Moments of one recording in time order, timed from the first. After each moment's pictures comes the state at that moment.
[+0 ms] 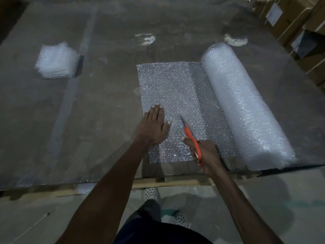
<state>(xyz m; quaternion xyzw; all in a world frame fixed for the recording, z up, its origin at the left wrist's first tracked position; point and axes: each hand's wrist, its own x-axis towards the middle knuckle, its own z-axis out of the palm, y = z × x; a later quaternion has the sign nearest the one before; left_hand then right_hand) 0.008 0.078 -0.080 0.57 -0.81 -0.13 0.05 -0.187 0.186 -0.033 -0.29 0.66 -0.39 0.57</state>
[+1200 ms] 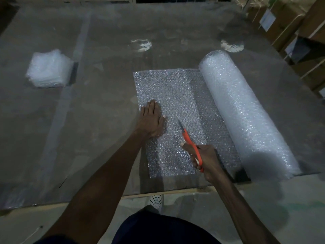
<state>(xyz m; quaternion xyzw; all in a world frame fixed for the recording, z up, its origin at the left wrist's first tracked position) 0.010 0.011 -0.072 0.58 -0.81 -0.13 0.03 -0.185 0.163 -0.027 -0.29 0.66 -0.39 0.58</state>
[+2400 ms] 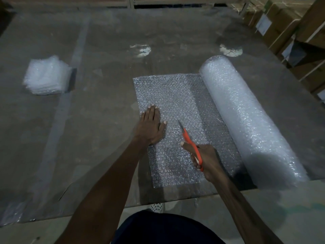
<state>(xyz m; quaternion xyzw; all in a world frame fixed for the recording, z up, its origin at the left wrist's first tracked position) 0.019 0.002 -0.082 0.57 -0.81 -0.13 0.04 -0.172 0.138 -0.018 -0.28 0.67 -0.38 0.57</state>
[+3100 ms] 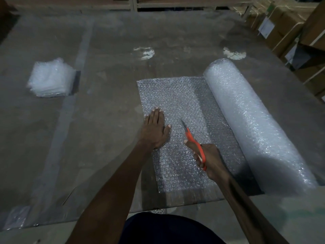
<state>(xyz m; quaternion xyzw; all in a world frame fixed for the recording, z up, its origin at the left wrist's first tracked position) 0.020 0.000 -0.086 0.57 -0.81 -0.13 0.05 -0.169 0.119 -0.026 -0.29 0.68 -0.38 0.56</state>
